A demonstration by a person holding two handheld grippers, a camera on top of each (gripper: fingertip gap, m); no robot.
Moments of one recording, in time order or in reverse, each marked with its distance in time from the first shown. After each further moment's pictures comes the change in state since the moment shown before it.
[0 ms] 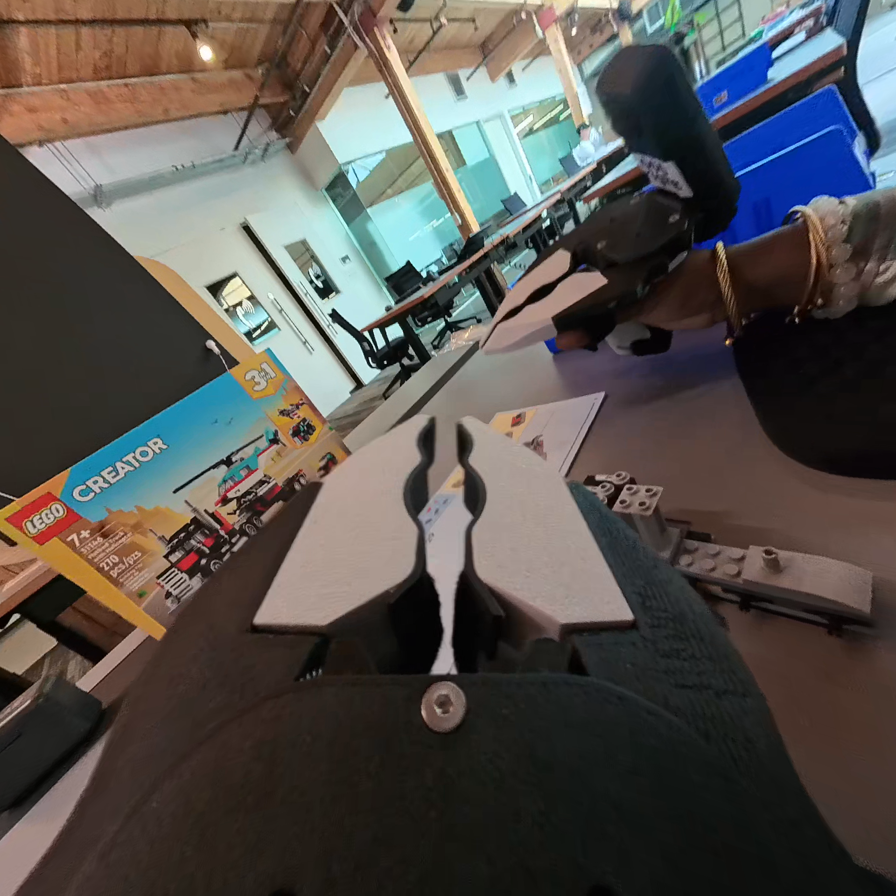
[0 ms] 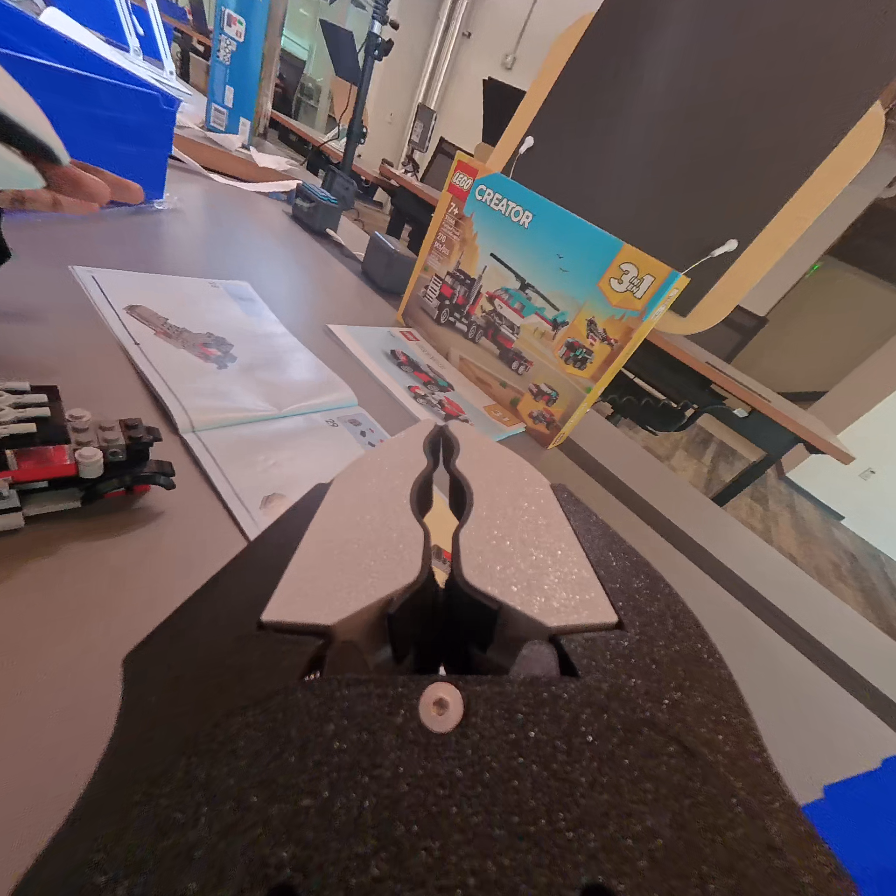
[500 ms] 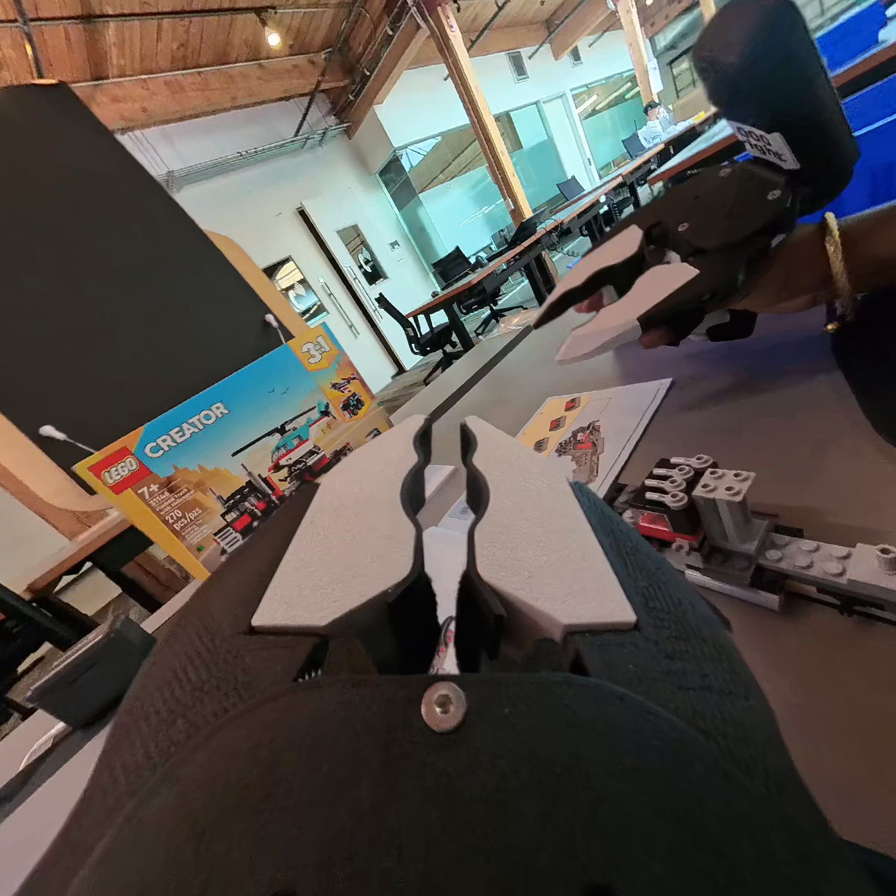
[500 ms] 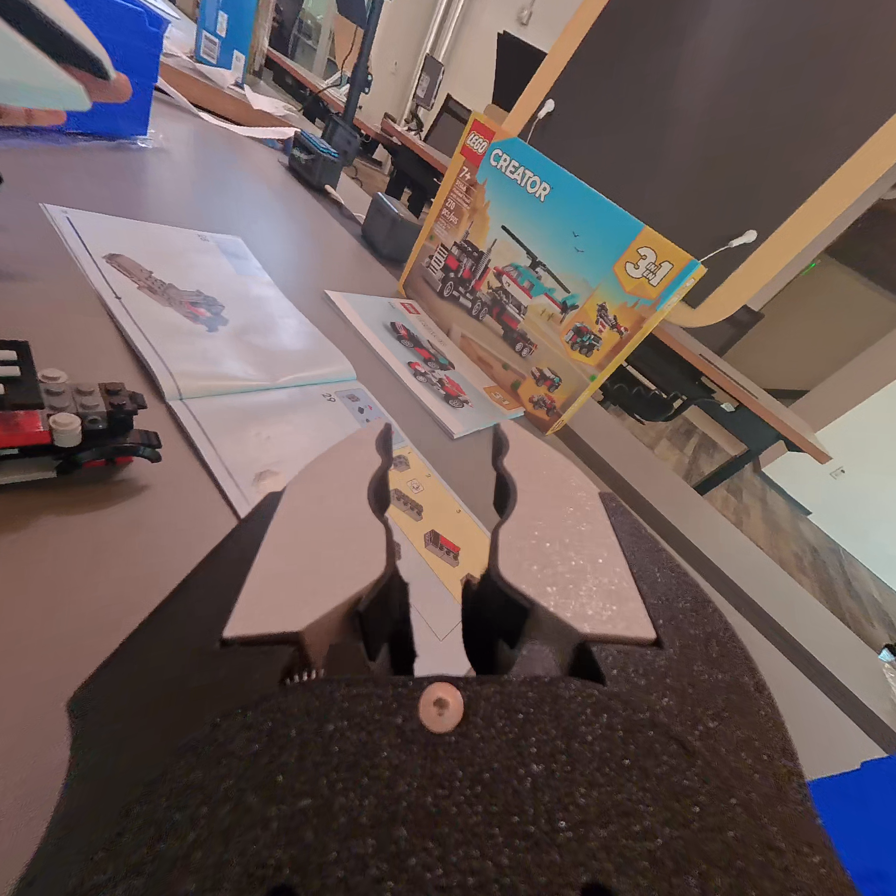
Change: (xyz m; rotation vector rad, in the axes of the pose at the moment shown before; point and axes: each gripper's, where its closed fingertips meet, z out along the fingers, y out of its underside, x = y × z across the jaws) left arm -0.028 0.013 -0.004 -0.016 -0.118 -0.004; right arm -0.005 0.010 0.005 -0.064 -0.002 -0.068
